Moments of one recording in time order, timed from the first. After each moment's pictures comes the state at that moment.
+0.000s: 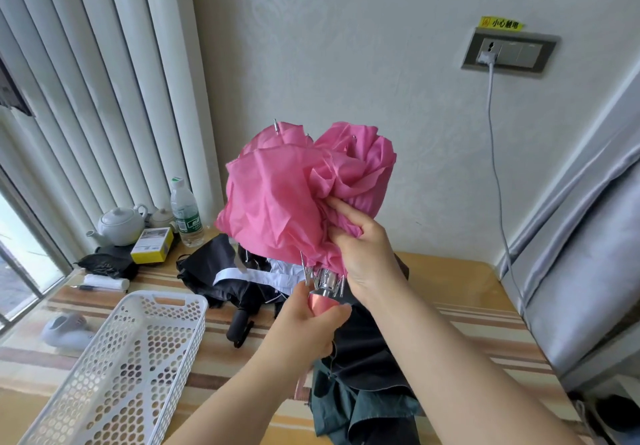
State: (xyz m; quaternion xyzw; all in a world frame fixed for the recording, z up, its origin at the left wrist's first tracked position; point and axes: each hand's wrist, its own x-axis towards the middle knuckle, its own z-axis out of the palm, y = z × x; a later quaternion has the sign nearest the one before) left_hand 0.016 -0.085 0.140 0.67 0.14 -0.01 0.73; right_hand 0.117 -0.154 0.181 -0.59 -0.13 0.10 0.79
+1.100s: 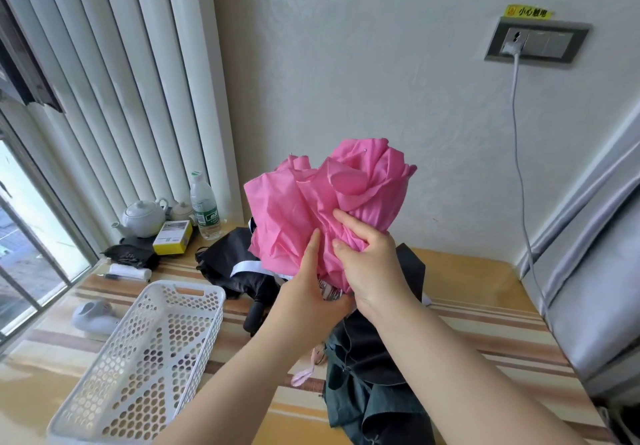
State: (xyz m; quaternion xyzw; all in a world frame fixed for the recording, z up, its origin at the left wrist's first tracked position) left_hand 0.022 -0.067 0.152 0.82 0.10 0.05 0.56; right_hand 0.099 -0.145 0.159 -0.70 -0.09 0.05 0.71
